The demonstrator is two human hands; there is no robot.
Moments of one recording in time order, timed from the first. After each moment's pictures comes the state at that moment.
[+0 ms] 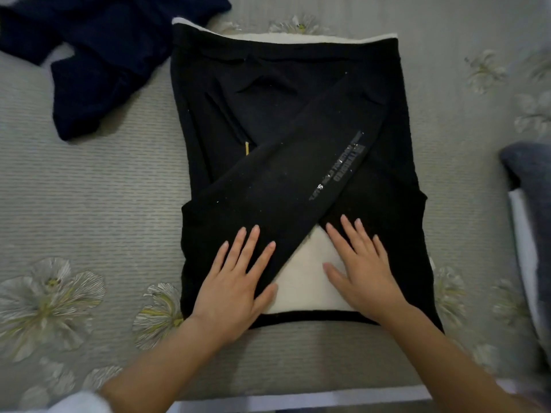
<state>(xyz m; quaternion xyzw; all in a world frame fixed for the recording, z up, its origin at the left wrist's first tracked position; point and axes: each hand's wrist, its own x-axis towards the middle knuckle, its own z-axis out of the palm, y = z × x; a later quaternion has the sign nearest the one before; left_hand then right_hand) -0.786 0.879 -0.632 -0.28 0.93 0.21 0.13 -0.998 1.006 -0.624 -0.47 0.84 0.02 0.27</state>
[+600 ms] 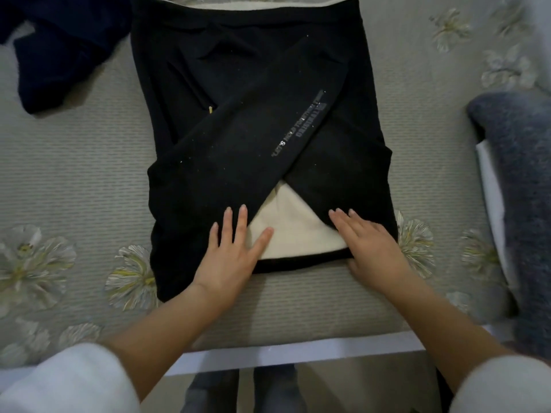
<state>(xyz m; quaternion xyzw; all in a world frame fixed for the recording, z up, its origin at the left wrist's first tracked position) -0.810 0.932 -0.631 -0.20 0.94 0.06 0.27 -1.025 1.083 -0.619 -0.55 0.80 0.10 0.23</state>
